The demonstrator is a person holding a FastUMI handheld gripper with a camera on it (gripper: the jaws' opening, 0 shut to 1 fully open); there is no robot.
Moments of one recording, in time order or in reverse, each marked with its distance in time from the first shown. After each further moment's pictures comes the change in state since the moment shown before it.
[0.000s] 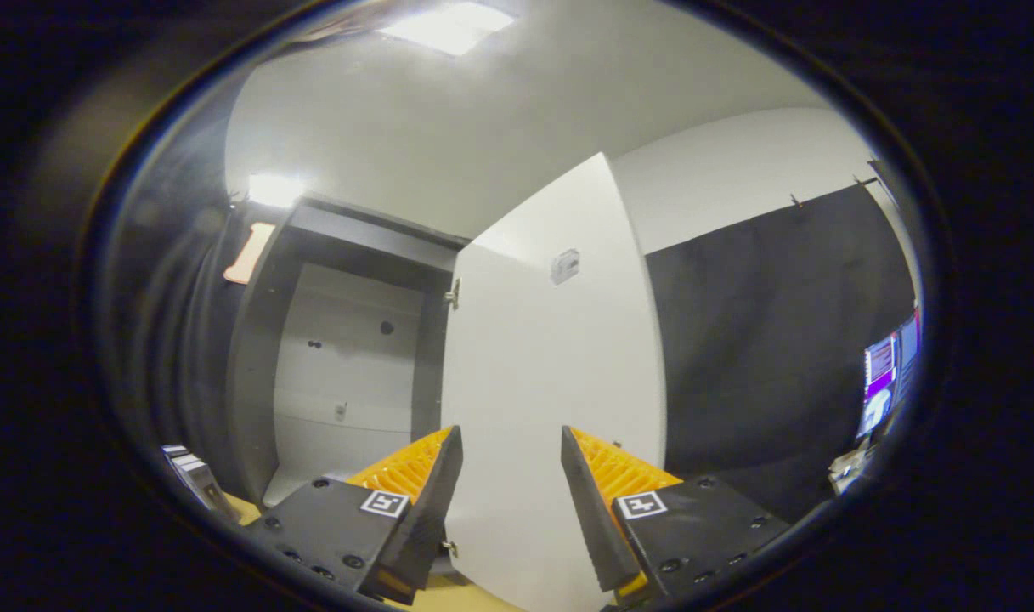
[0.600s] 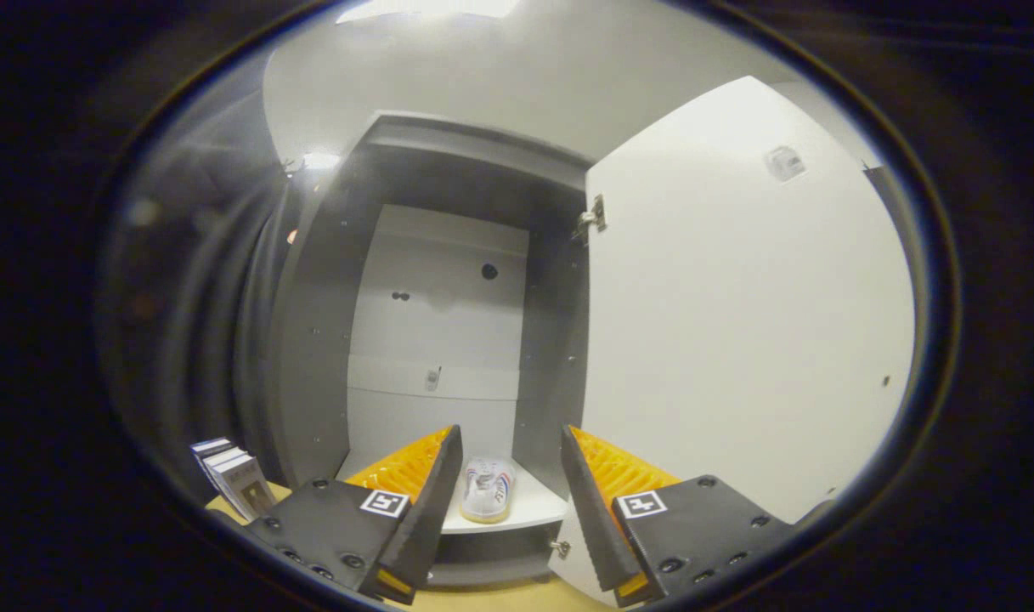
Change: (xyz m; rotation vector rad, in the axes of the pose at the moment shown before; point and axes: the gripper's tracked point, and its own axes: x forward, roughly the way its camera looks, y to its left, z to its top) arm 0.055 0.175 -0.068 0.027 0.151 0.291
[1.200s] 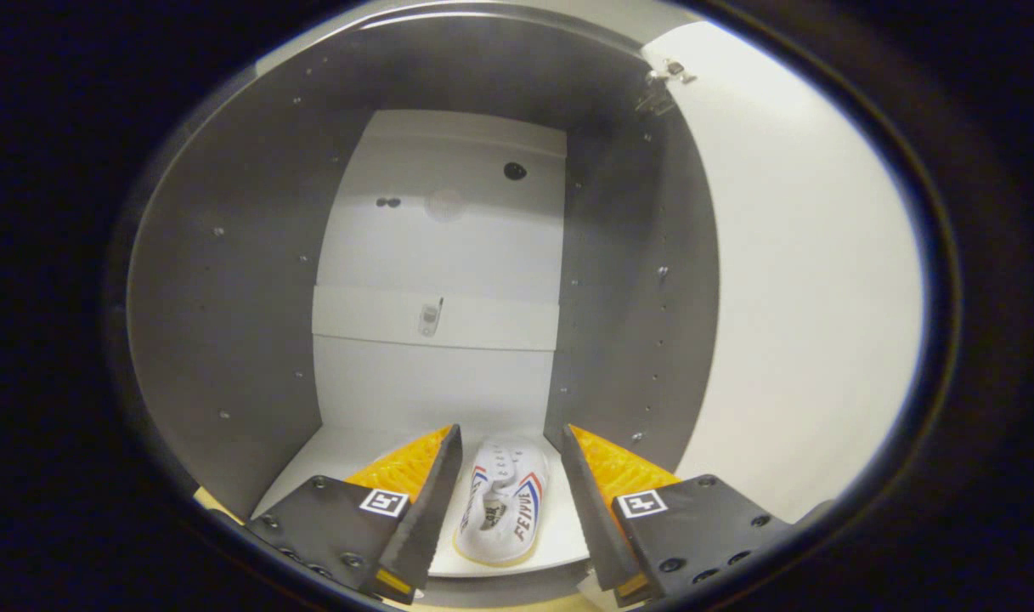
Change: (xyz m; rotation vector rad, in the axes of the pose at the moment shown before) arm 0.160 0.059 -0.111 -0.002 0.191 0.128
